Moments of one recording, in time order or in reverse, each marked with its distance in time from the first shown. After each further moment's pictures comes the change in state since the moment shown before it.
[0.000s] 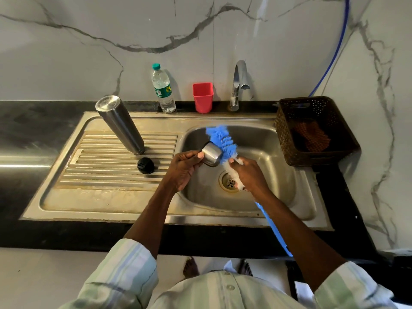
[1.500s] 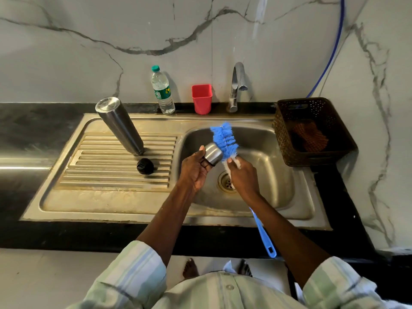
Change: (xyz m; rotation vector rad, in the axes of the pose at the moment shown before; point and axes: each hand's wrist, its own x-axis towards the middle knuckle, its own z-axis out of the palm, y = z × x) left_hand 0.015 -0.013 0.044 -0.529 0.337 -0.149; right_hand -0.004 0.014 0.015 -0.183 0.167 -0.173
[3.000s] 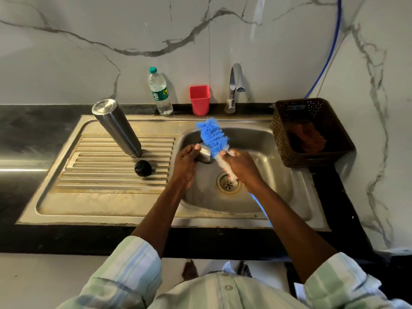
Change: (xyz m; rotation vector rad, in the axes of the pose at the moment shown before) left_hand 0.006 0.019 -0.010 0.511 -0.105 0.218; right_hand 0.022 -0.038 -0.020 0.166 -0.203 0.163
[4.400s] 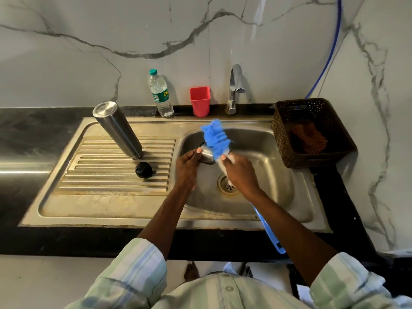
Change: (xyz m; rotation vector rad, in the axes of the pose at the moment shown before) left_hand -0.009 -0.012 0.006 0.105 0.098 0.108; right_hand 0.000 0.021 0.012 -0.309 0.106 -0.191
